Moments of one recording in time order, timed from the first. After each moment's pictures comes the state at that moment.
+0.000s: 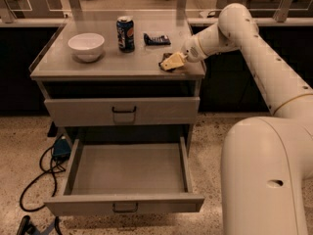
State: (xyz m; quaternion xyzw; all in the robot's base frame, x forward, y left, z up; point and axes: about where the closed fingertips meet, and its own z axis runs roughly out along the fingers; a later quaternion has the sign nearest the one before) arm 0.806 -0.080 0.820 -0.44 0.78 0.23 0.37
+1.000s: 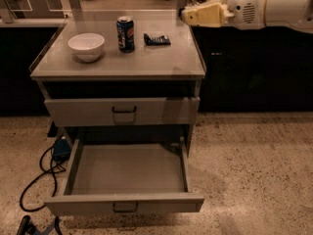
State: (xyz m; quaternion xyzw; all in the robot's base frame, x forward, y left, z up) arm 0.631 -0.109 1.057 -0.40 0.69 0.23 0.56
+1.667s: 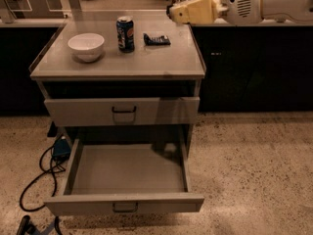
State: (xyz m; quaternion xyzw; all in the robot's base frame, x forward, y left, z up) arm 0.599 -0.082 1.073 -0.41 0.69 0.24 0.55
